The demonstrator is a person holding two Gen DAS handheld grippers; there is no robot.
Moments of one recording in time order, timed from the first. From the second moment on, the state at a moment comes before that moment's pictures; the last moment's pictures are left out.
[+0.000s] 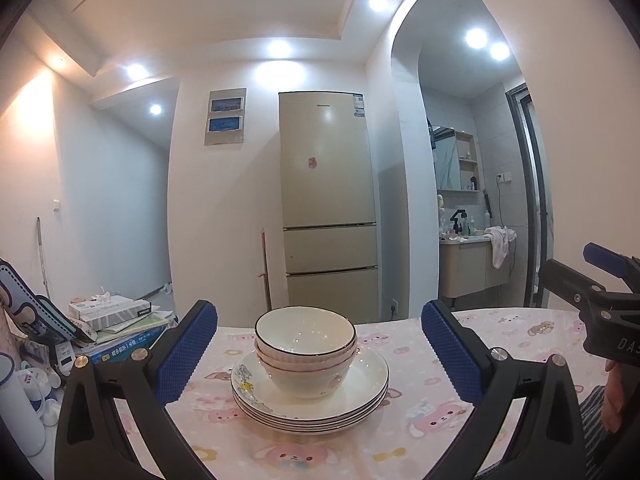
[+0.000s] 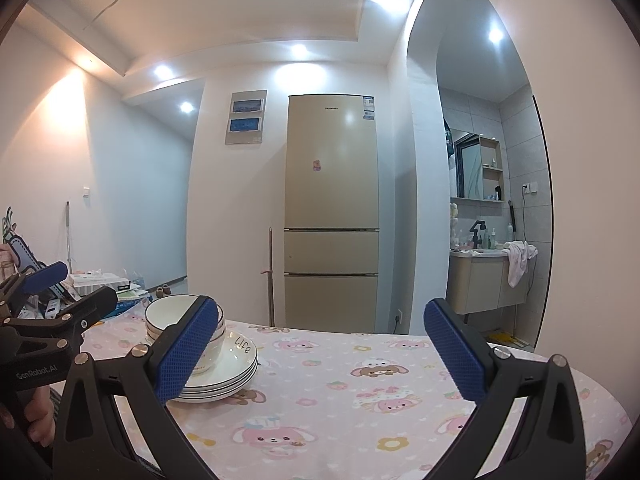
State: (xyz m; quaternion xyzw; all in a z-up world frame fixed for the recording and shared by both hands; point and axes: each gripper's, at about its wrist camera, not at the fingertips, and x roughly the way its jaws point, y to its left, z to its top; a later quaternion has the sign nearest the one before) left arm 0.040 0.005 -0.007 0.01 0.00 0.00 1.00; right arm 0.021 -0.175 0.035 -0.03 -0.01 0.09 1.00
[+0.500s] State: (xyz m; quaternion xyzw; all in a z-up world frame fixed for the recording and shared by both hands) left arm 0.039 0.003 -0.008 0.02 0.00 0.00 1.00; right arm 0.022 -0.178 0.038 -0.03 0.00 0.09 1.00
